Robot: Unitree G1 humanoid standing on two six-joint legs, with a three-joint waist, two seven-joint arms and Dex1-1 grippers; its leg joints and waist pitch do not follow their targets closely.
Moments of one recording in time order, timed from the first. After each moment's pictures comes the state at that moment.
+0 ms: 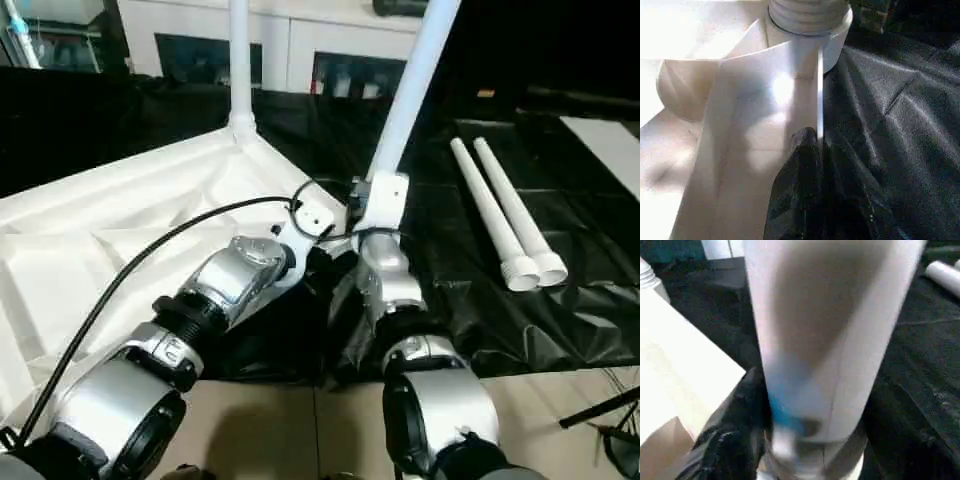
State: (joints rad) left arm -0.89 -0.07 -0.24 0.84 0.10 0.52 -0.44; right arm -0.83 -0.01 -0.16 1.06 0.18 -0.06 -0.09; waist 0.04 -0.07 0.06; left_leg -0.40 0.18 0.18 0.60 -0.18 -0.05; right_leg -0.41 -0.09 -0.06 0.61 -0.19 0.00
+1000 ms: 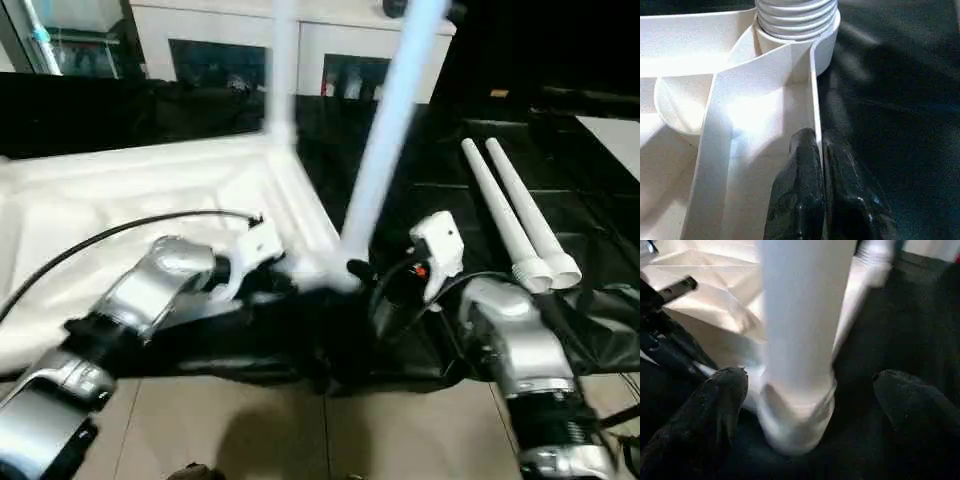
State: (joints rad) left arm -0.70 0.27 -0.39 0.56 0.08 0.27 -1.06; right arm -0.34 -0.48 0.03 0.26 0.32 0.23 0.83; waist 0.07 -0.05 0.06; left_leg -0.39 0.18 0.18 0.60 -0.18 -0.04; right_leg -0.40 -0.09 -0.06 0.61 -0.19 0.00
